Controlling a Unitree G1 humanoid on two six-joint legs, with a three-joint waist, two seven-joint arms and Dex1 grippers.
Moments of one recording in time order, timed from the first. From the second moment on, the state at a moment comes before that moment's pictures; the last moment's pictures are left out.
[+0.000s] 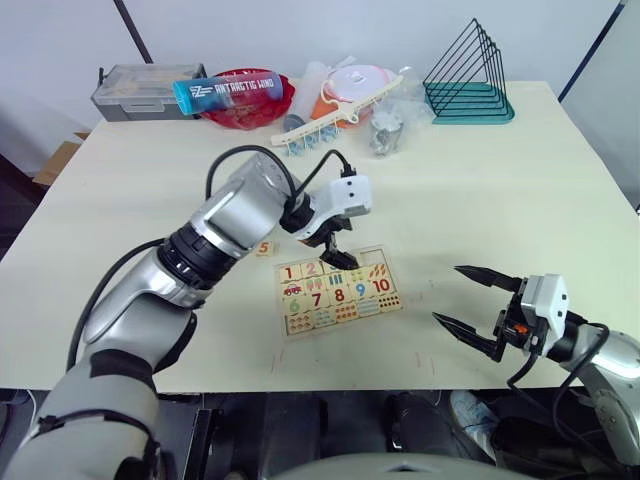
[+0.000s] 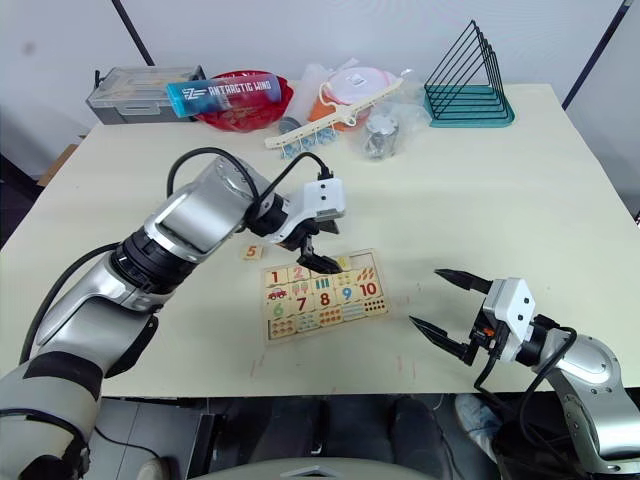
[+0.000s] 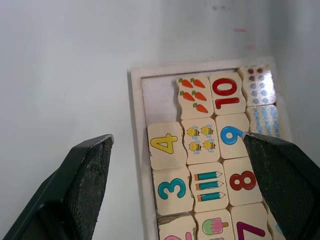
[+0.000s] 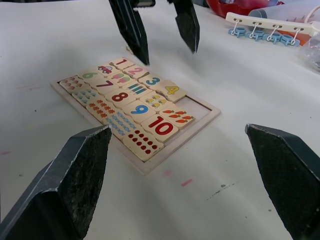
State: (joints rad) left arm -1.06 0.65 -0.59 0.02 -0.11 0.93 -1.28; right arm 0.21 -0.61 -0.13 -0.41 0.47 0.08 0.94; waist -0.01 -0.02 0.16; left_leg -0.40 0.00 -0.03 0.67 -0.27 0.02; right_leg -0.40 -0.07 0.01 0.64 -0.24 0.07
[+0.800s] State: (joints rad) left arm -0.61 0.64 -0.20 0.12 -0.25 0.49 -1.21; right arm 0.24 -0.60 -0.16 -0.39 0.48 0.06 0.96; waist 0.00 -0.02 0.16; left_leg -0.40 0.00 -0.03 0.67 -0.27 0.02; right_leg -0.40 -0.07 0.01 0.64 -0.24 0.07
